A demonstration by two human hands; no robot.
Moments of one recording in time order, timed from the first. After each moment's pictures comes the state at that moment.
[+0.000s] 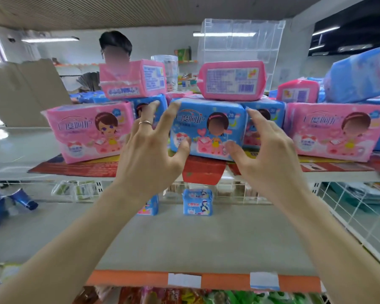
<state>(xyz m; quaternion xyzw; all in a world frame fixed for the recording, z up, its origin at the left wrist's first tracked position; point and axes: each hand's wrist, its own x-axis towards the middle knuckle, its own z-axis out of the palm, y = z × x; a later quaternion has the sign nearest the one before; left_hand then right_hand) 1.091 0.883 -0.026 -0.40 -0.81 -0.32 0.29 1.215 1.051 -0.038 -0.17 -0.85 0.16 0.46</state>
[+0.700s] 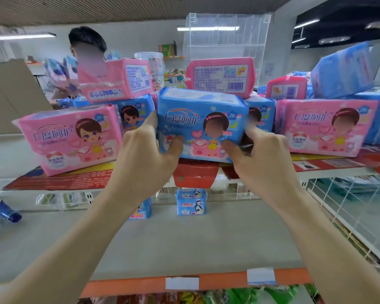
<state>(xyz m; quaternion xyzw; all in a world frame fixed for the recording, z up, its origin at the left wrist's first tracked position) 1.094 0.891 -0.012 -0.41 -0.78 -0.44 0.20 1.211 1.051 -0.033 -0.19 -0.84 0.20 0.47</state>
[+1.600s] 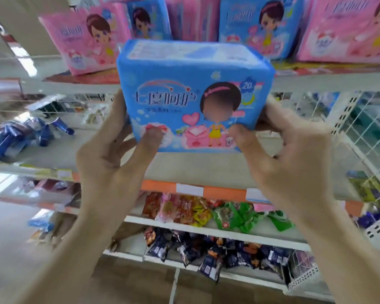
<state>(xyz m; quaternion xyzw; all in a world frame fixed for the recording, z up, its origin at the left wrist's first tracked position) 1.228 0.813 -0.115 -0.35 -0.65 -0.66 0.15 1.324 1.009 -0.113 -0.01 -0.82 0.31 0.49</state>
